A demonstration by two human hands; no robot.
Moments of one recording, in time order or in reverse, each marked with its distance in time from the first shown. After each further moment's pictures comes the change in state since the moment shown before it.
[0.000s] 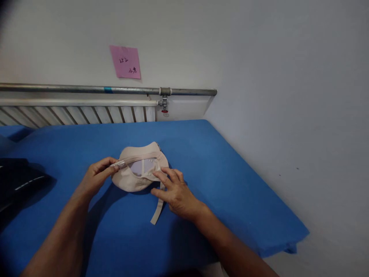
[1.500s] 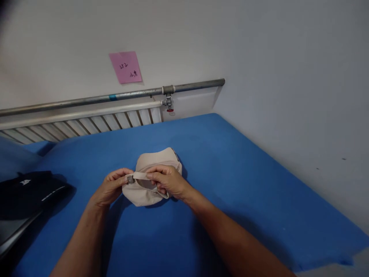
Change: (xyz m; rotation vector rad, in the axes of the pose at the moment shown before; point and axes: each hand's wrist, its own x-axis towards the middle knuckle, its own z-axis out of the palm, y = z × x) left_hand 0.005 -0.011 0.006 -0.617 -0.195 -0.313; right_hand 0.083 -0.008 0.016 1.737 0.002 0.835
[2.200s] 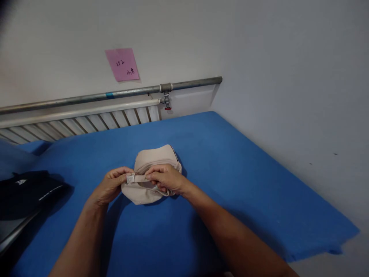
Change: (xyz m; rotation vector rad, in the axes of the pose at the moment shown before) left_hand 0.001 -0.002 0.001 0.057 0.052 -0.034; right_hand 0.005 0.001 -0.006 -0.133 -0.067 0.093
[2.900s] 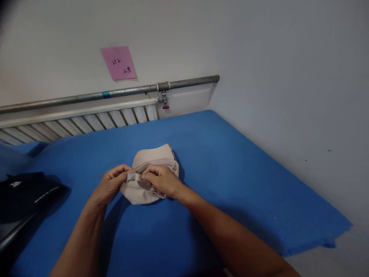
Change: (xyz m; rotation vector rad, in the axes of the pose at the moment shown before) left_hand -0.002 0.004 0.012 0.219 0.041 0.039; right_hand -0.008 -0.004 0.015 -0.174 0.175 -0.052
